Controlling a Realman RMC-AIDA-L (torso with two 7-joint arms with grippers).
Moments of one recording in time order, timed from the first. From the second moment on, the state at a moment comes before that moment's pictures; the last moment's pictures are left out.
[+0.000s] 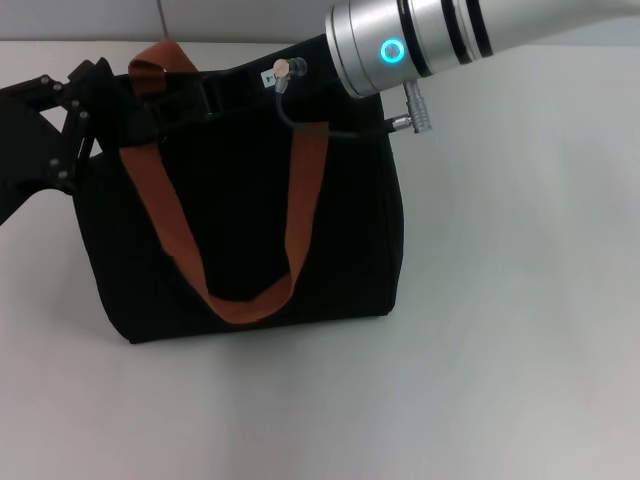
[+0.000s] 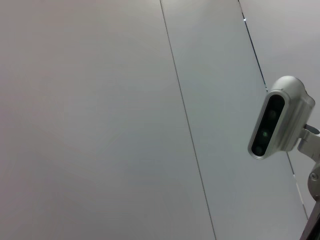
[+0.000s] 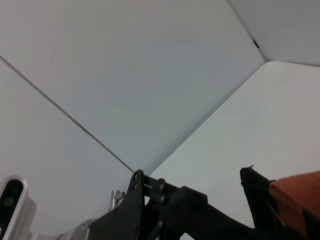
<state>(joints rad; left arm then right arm) -0.39 -2.07 0.30 0.35 1.65 1.77 -0.56 1.08 2.09 -1.39 -0.61 -1.67 -1.18 2.33</state>
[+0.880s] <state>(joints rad) -0.39 -2.07 0.29 0.35 1.65 1.78 -0.56 1.05 2.09 -1.42 -0.67 -1.67 -1.16 2.33</state>
